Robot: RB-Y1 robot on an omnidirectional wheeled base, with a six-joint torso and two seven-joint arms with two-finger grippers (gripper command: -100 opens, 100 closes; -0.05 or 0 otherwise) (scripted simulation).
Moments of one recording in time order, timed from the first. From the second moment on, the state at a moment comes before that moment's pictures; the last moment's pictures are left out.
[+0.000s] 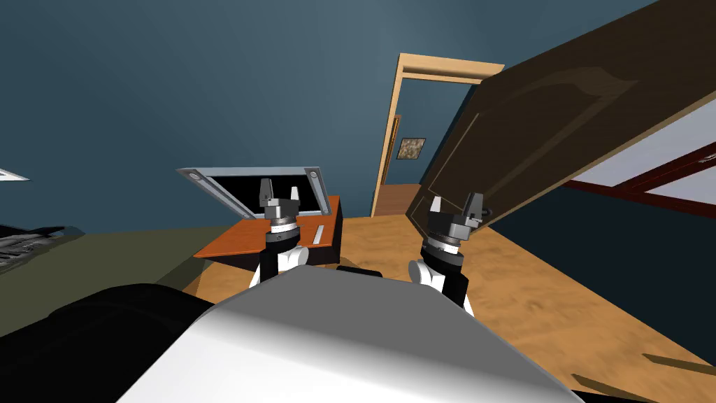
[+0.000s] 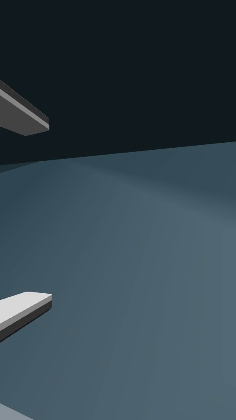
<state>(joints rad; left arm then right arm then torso) 0.51 -0.03 0.07 -2.39 0.08 -0.51 0.05 0.47 0.02 0.05 -2.34 -0.08 -0.58 0.03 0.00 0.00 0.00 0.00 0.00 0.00</state>
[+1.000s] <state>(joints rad) 0.39 0.18 0.13 -2.19 0.14 -0.38 0.13 0.47 0.02 0.05 -2.34 -0.08 -0.58 0.03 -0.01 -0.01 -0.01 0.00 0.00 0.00</state>
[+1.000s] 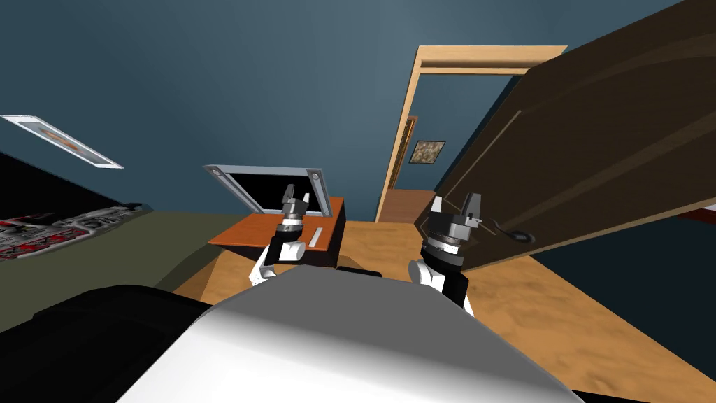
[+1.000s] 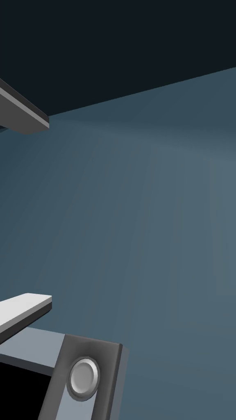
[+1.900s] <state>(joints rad) 0.31 0.25 0.20 -1.96 0.21 -0.23 0.21 0.47 0.02 0.05 -2.34 -0.08 -0.58 0.03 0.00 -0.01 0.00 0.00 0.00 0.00</state>
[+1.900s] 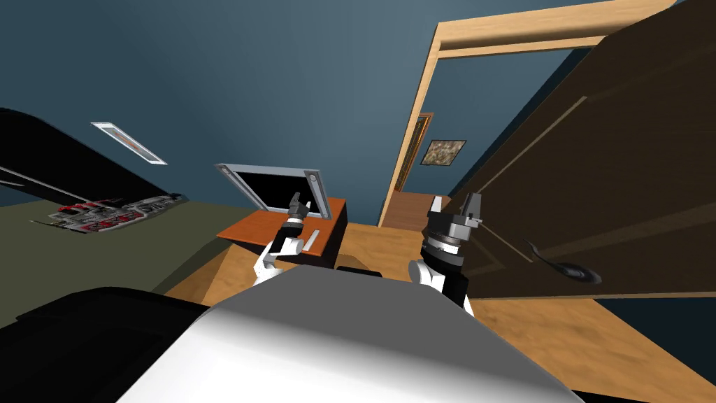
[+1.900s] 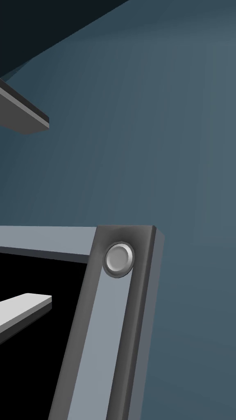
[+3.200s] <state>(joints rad) 0.20 0.31 0.29 -1.61 0.32 0.06 0.31 0.47 0.02 0.05 -2.34 -0.08 -0.58 0.03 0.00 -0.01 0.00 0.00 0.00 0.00</state>
